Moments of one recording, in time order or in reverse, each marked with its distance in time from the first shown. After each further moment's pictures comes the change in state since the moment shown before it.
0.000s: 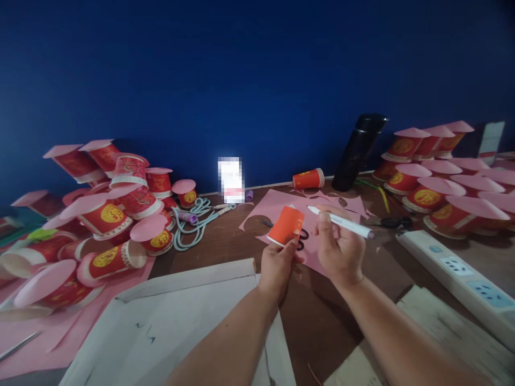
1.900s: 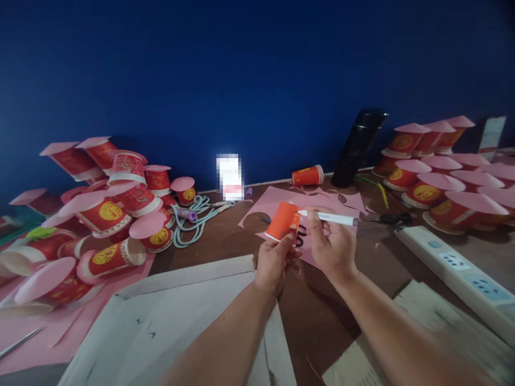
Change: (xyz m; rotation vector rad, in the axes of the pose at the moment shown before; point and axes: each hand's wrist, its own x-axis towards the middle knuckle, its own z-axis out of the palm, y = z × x) left_hand 0.002 0.002 -0.004 -0.171 -0.087 0.021; right_hand -0.004 0.004 0.004 -0.092 -0.105 0.011
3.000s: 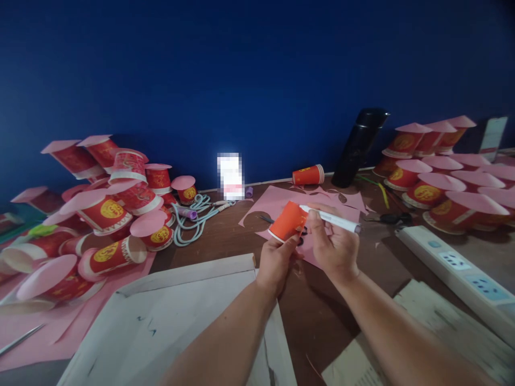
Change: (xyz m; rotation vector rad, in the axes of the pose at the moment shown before) left_hand -0.003 -0.001 0.002 0.109 -0.017 -0.016; right_hand 0.000 -0.003 -0.001 0.108 0.044 -0.071
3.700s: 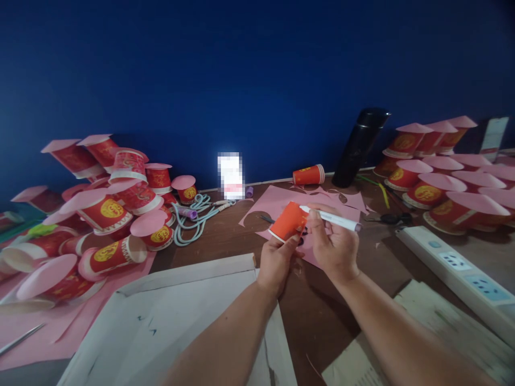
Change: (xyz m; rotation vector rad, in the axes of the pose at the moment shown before) left_hand -0.002 0.001 0.001 -0.004 -0.002 0.024; right_hand 0.000 0.001 0.001 -0.057 -0.005 0.046
